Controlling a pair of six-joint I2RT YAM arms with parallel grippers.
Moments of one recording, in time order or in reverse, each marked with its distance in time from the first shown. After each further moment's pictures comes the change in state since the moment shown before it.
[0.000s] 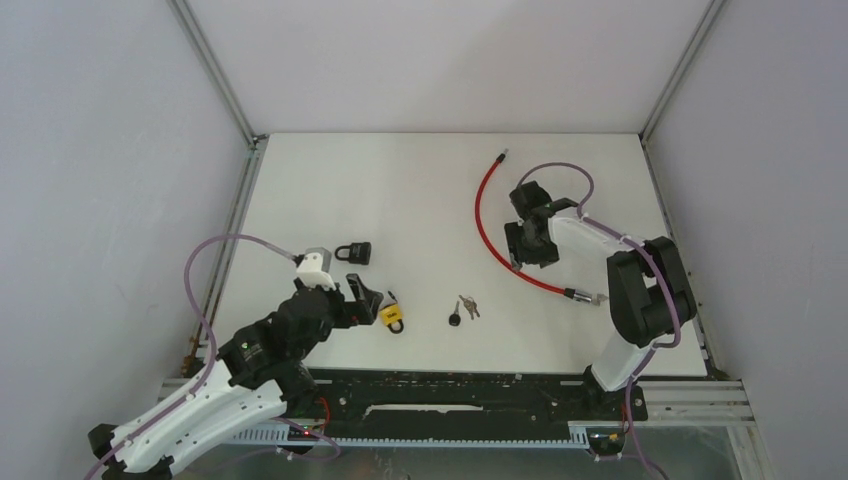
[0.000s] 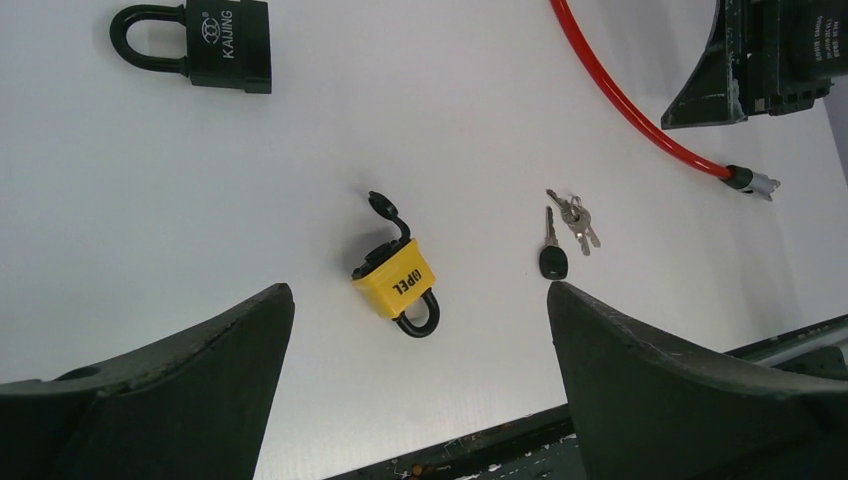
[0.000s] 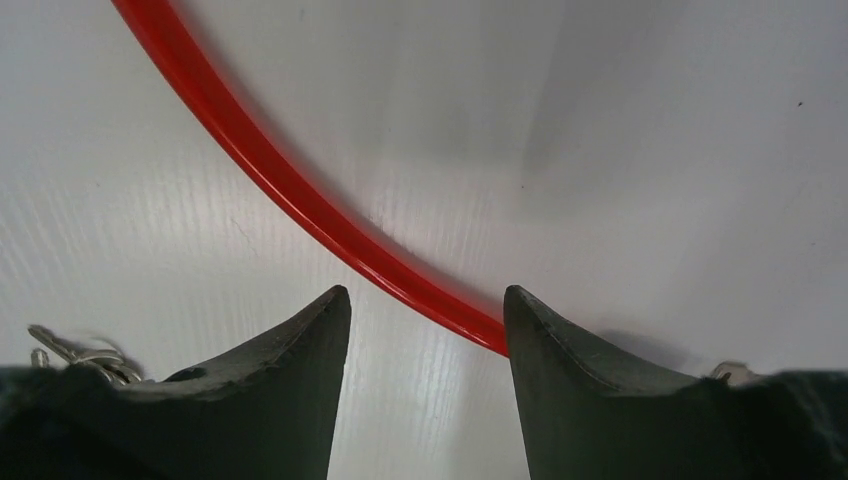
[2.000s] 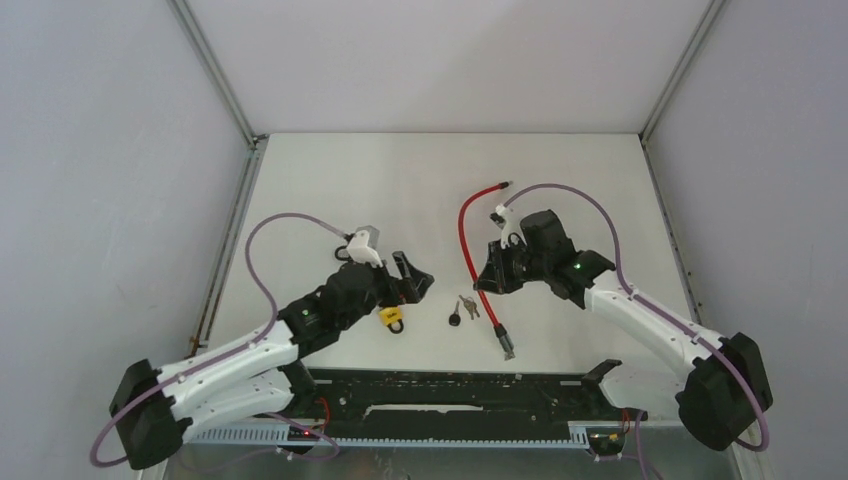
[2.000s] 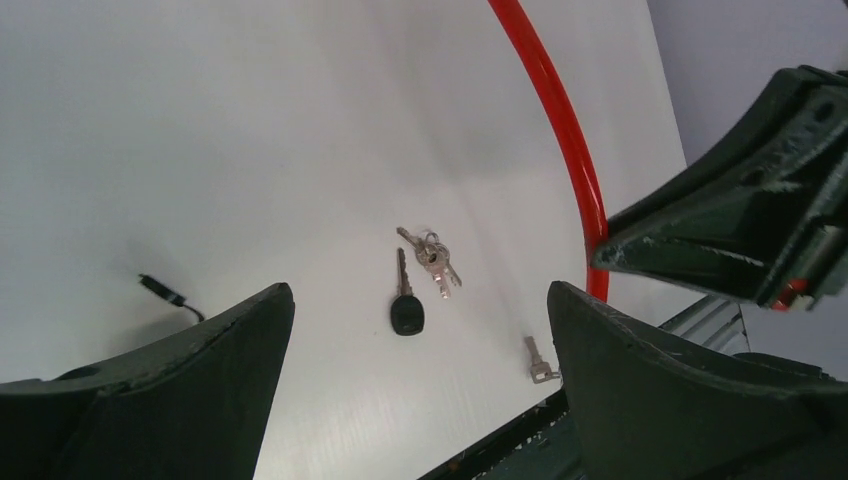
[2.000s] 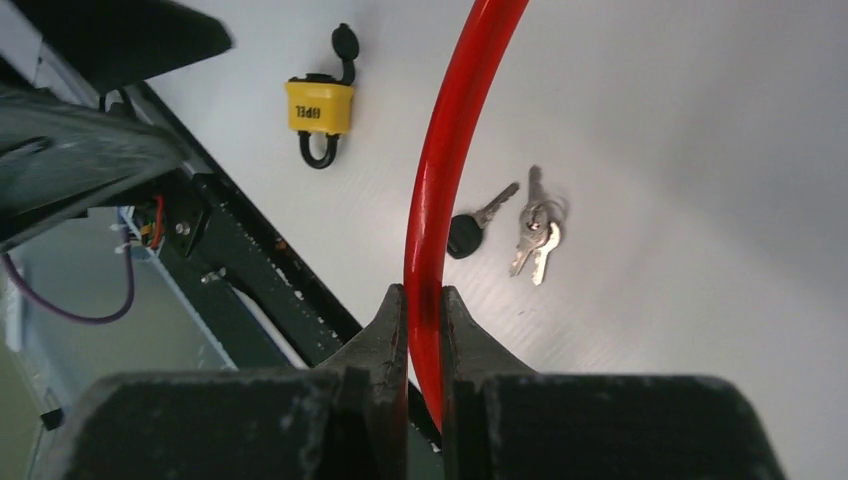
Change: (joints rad) left arm 0.000 0.382 -0.008 0.513 0.179 -0.085; right arm 0.185 -0.541 -0.320 0.304 -0.538 0.091
